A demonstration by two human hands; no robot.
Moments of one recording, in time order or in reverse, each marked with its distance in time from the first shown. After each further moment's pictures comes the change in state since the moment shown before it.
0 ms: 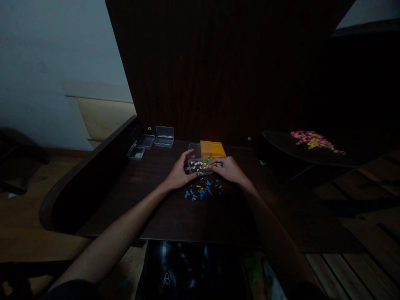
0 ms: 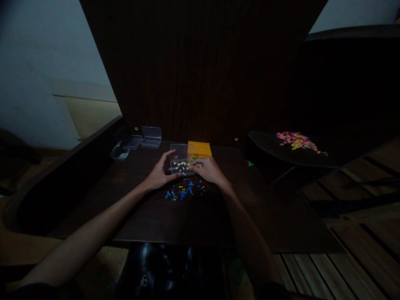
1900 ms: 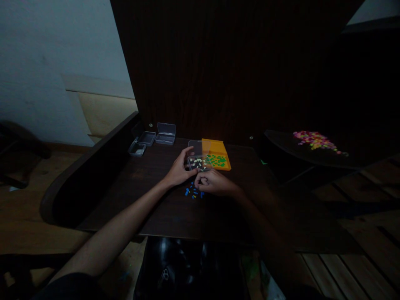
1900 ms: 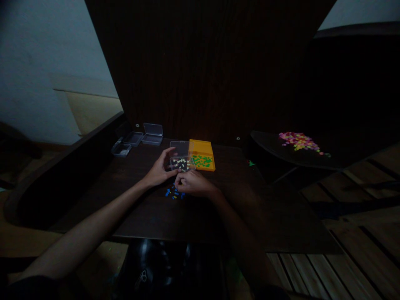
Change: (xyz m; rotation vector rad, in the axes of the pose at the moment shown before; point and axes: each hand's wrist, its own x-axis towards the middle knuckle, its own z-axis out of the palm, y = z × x) left_hand 0.001 -0.004 -0.001 0.024 0.059 -0.009; right_hand -0.015 -0.042 0.031 0.035 -0.383 -0.114
